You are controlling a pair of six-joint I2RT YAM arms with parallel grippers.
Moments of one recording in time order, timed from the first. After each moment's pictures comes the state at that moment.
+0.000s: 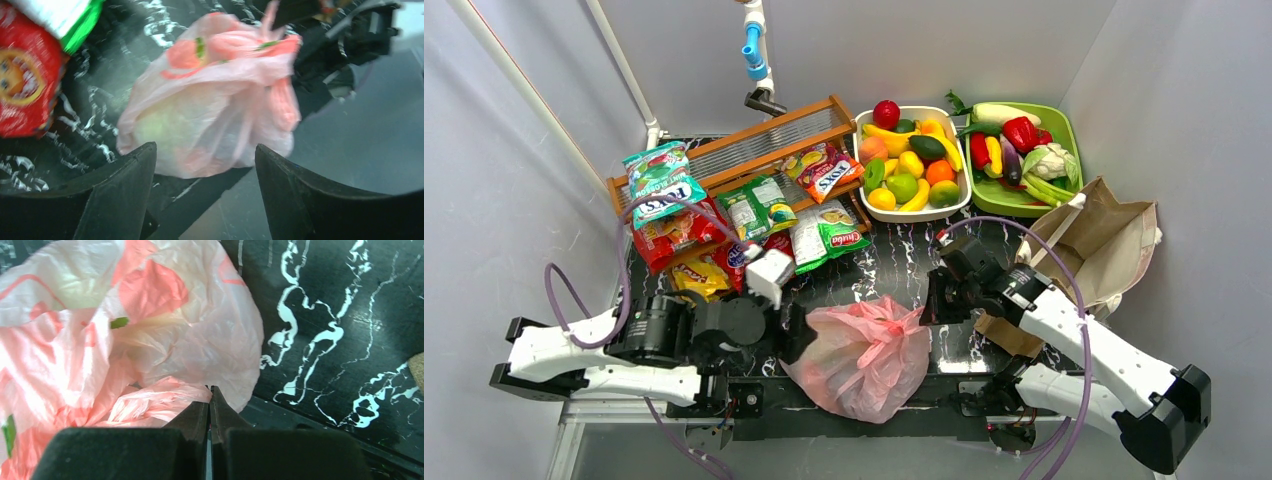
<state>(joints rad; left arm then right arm) -1.55 0.75 1.11 -1.13 -0.59 -0.80 0.75 0.94 0.78 -0.88 -0.16 0.66</state>
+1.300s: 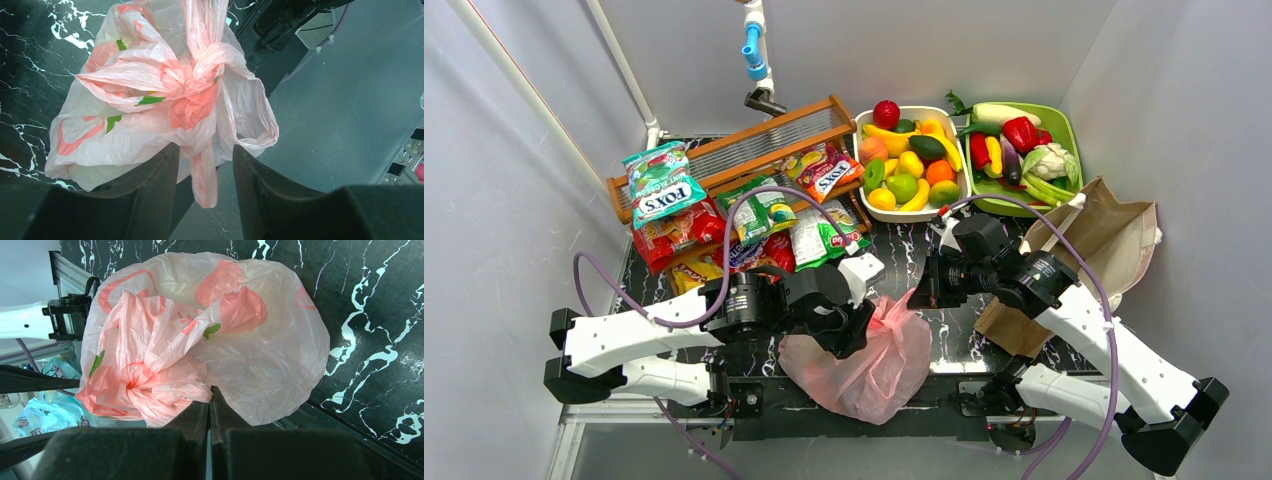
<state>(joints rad) -1.37 1.15 1.29 -0.94 -0.12 -0.51 0.75 0.93 1.01 -0.91 -0.30 0.67</state>
